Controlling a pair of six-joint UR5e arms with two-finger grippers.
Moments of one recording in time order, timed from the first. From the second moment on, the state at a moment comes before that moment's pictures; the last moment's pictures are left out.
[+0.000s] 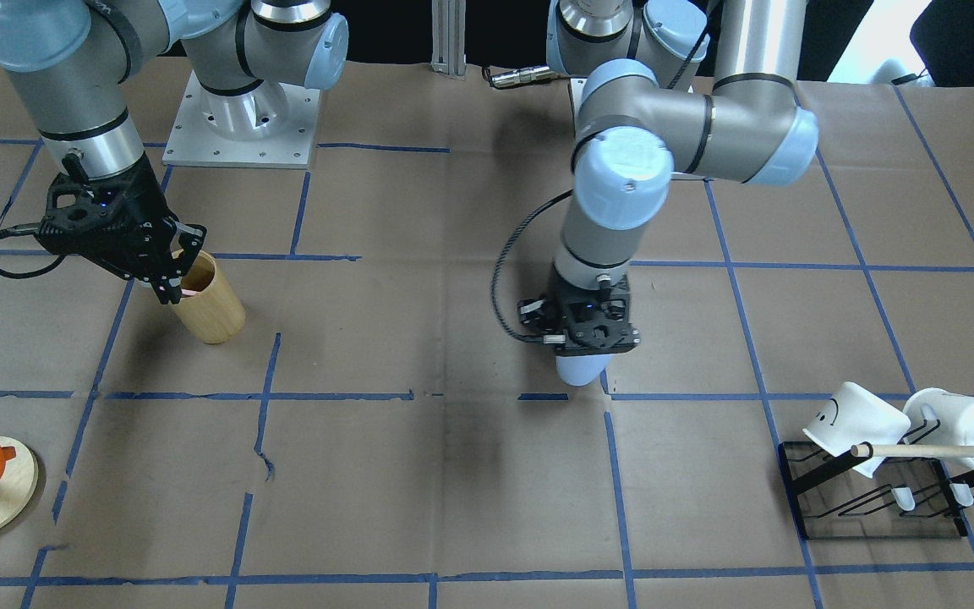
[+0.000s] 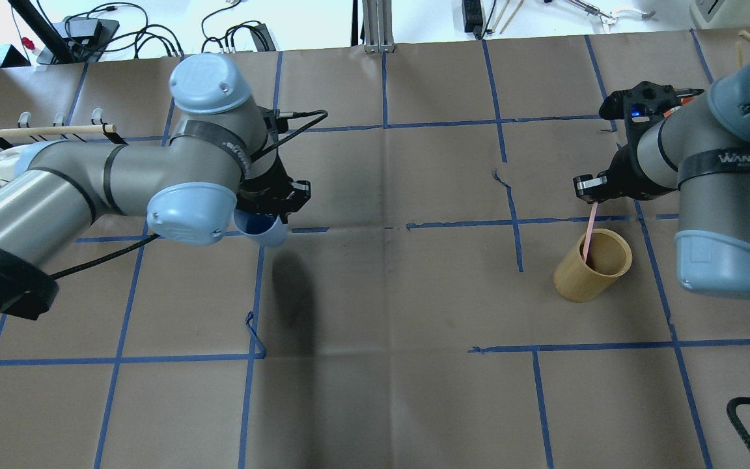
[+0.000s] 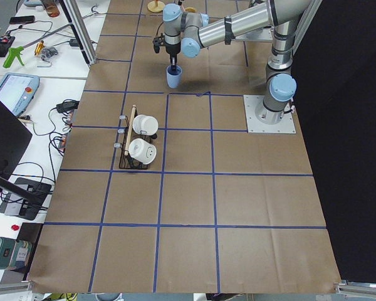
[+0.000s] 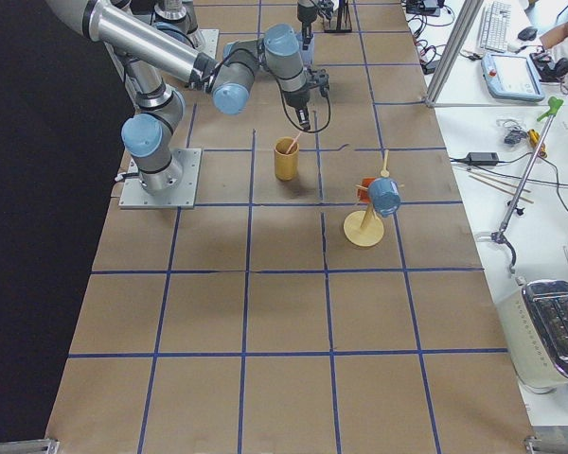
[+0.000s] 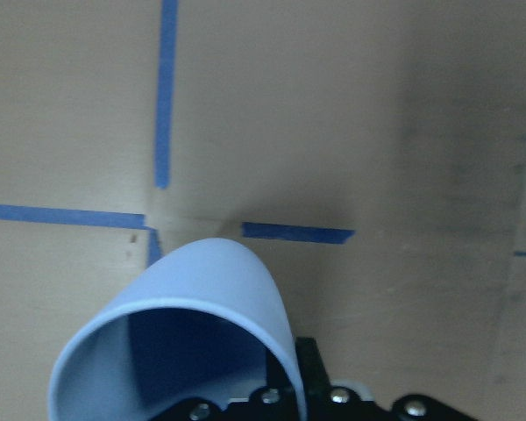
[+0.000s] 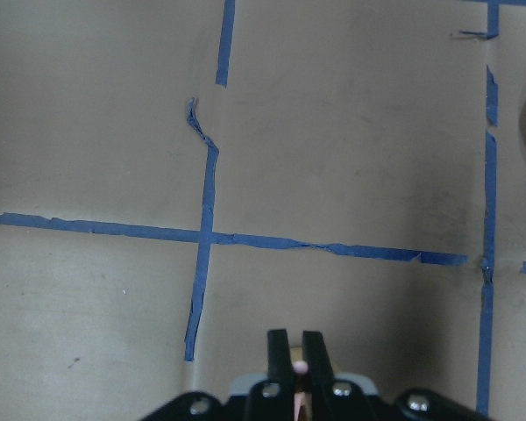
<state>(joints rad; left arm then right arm) -1.79 -1.87 -1.77 -1.06 1.57 -0.34 1.37 -1.67 2.08 -2.24 -1.48 -0.29</state>
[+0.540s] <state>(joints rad) -1.99 -2.05 -1.57 -1.06 1.56 -0.71 1.37 -1.62 1.70 -1.80 -1.48 -0.28</state>
